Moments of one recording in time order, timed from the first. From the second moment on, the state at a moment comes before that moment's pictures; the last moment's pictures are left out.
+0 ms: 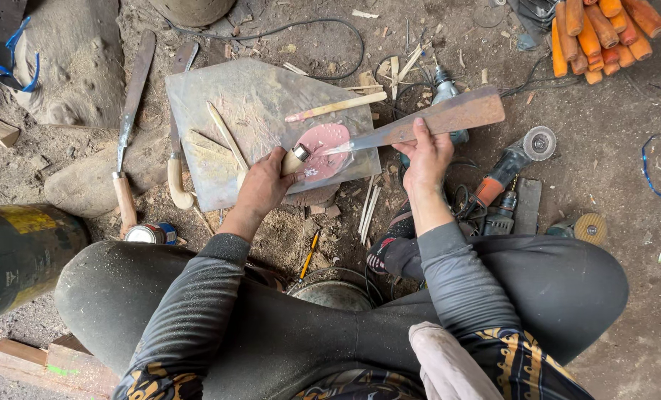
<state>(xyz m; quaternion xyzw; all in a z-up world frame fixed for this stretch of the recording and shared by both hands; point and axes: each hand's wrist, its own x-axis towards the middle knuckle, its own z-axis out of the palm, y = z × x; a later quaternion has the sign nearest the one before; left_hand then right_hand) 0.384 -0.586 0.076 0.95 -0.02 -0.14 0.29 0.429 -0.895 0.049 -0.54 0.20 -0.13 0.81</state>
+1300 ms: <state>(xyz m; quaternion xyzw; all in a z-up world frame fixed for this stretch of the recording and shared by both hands) 0.370 -0.606 0.076 0.91 -0.05 -0.02 0.41 0.340 -0.849 0.109 -0.40 0.10 -0.17 0.90</state>
